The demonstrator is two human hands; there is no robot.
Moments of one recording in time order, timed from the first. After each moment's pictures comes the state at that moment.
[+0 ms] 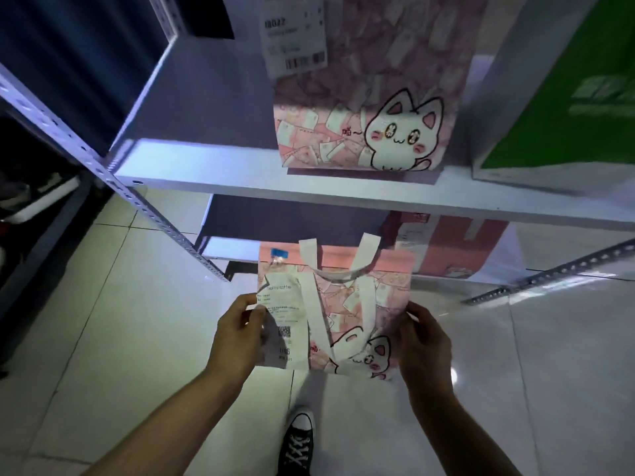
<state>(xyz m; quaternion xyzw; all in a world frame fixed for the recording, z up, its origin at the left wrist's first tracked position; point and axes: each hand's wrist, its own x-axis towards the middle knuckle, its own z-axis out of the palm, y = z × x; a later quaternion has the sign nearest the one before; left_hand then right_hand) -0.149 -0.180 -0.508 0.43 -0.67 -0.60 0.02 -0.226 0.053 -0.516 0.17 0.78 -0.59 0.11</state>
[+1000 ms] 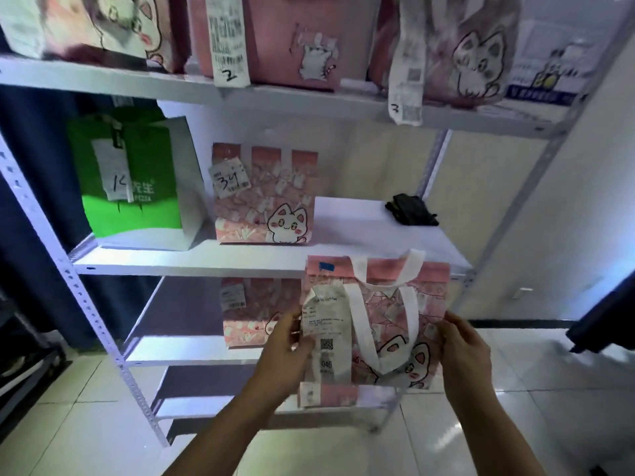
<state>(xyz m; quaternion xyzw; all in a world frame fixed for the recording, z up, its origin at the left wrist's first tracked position) -0.177 -0.007 -0.069 0.08 -0.72 -0.69 0.05 -0.231 0.251 -0.038 0.15 0.71 -0.68 -0.09</state>
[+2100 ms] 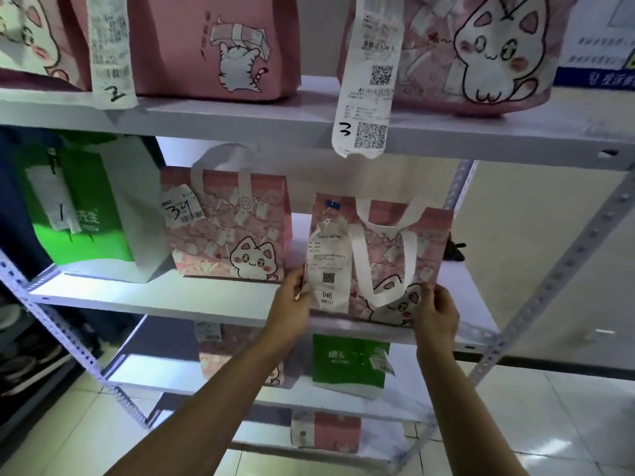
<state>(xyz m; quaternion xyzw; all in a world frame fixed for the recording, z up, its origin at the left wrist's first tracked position) -0.419 0.048 -0.039 0.18 -0.71 -0.66 0.14 -0.499 0.261 -0.053 0.10 0.73 -0.67 -0.10</state>
